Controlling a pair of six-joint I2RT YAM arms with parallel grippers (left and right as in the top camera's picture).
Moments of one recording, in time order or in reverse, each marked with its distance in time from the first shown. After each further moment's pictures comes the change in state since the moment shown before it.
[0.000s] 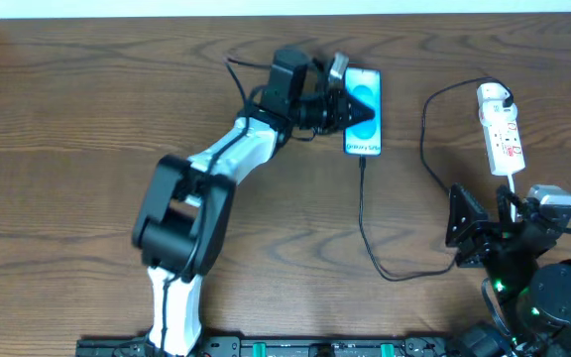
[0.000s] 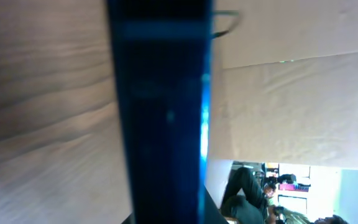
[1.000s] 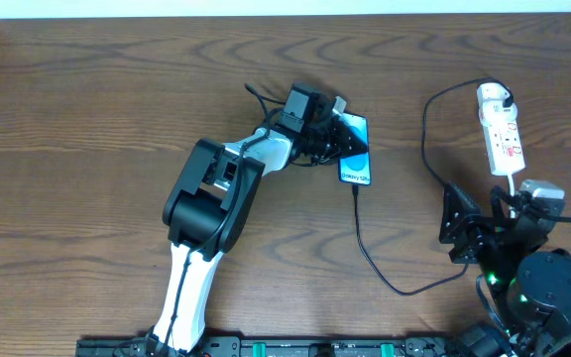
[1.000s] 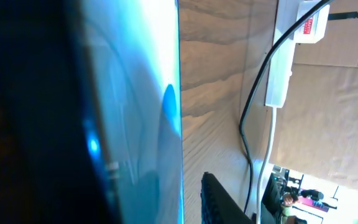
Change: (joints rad) left arm -0.036 0.185 0.005 -0.113 -0.112 0.053; right arm 0.000 0.043 0.000 -0.014 0.000 0.044
